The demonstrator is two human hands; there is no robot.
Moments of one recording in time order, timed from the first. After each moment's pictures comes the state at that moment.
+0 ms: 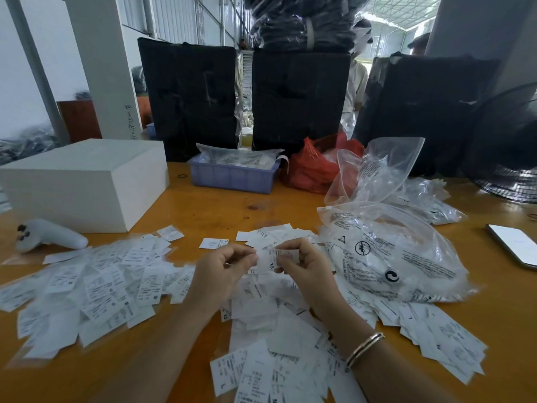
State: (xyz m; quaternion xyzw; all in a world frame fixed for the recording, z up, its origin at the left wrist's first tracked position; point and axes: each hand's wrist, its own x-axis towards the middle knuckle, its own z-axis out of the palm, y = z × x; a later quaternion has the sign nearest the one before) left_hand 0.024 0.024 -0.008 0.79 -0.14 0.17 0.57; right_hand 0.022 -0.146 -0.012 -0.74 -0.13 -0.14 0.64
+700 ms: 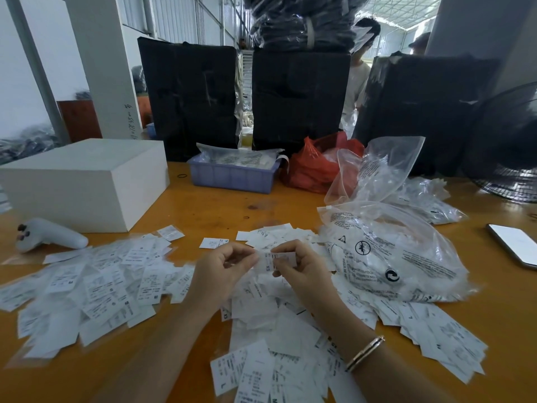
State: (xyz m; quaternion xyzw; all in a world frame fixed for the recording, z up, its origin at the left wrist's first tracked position) left_hand 0.023 0.024 -0.008 0.79 -0.15 0.18 0.57; right_hand 0.015 -0.141 -0.010 -0.76 -0.15 -0.14 0.61
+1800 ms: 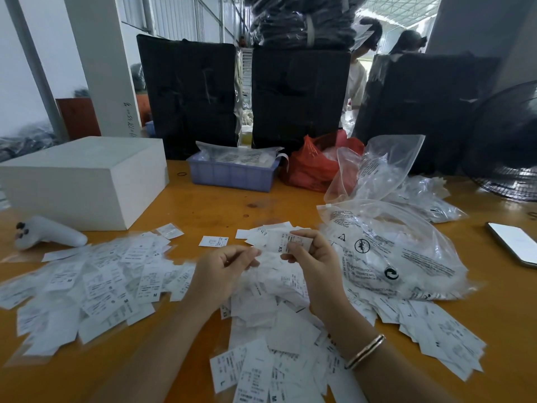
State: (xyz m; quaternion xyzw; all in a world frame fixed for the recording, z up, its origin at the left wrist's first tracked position) left_hand 0.022 0.026 -0.007 0.78 -0.17 0.16 0.58; right_hand 0.018 -0.145 -0.008 -0.62 -0.10 -0.17 0.76
